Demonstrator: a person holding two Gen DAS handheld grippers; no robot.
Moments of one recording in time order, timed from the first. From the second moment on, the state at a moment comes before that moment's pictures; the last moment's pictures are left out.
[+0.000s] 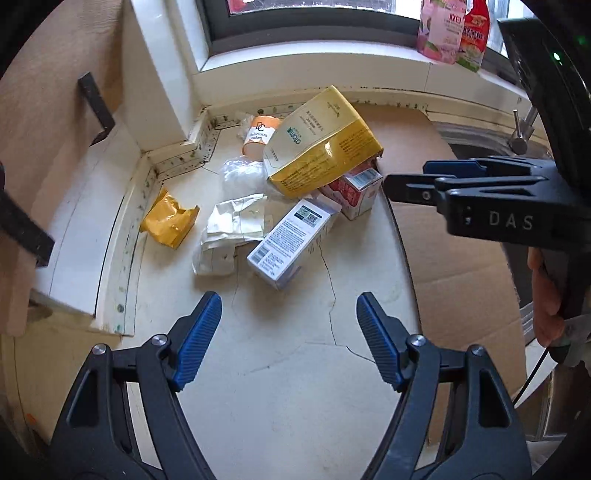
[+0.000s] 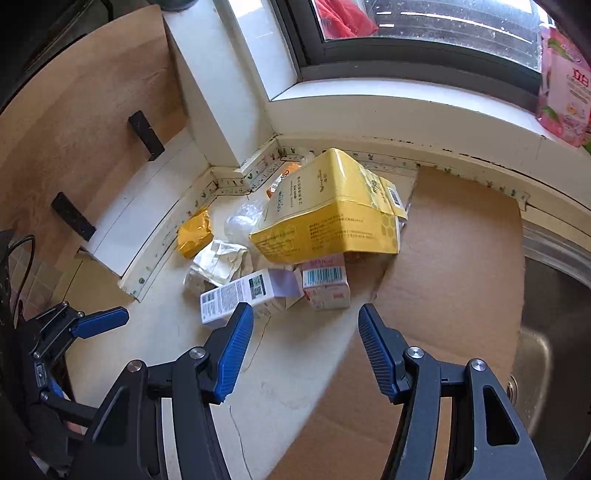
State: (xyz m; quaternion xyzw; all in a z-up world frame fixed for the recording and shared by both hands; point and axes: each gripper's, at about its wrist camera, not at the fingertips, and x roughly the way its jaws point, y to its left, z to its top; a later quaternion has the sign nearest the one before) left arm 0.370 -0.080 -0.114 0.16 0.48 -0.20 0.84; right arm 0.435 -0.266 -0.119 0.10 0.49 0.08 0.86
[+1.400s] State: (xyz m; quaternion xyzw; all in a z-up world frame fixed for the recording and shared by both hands) left arm 0.399 -0.076 -0.174 0.10 0.56 -0.19 0.80; right arm 0.362 -0.304 -0.166 0.18 0.56 0.15 0.80
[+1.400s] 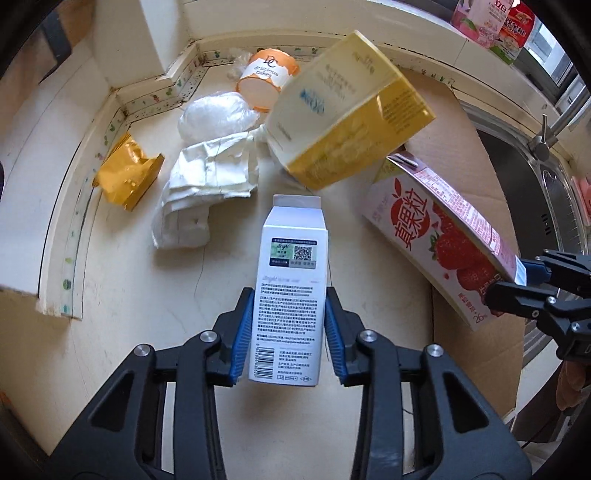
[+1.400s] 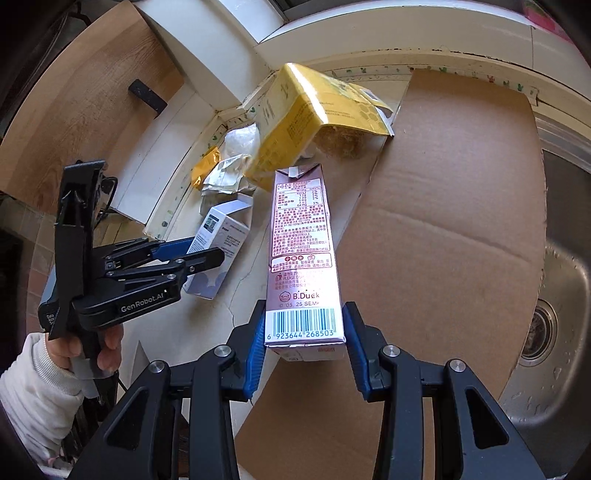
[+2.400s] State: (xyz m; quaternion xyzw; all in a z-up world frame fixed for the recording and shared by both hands) left arm 0.088 0.064 -0.175 0.06 0.56 -0.24 0.79; right arm 0.017 -0.167 -0.144 0.15 0.53 0.11 0.83
